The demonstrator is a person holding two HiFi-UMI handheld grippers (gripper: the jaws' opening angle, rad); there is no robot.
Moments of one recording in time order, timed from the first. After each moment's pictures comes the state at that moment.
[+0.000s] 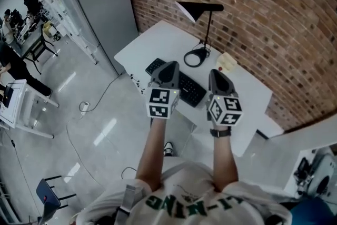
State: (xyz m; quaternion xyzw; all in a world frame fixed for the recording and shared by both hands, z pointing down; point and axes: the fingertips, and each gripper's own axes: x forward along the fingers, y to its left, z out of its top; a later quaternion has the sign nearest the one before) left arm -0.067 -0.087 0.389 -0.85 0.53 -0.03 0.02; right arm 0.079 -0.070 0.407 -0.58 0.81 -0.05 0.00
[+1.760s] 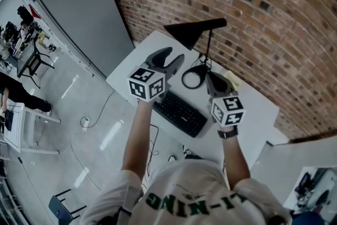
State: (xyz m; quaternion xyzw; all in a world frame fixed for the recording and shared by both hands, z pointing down) left arm -0.032 -0.328 0.368 -0.93 0.37 -0.03 -0.06; right arm 0.083 -0.275 0.428 -0.52 0.85 -0.06 -0.05
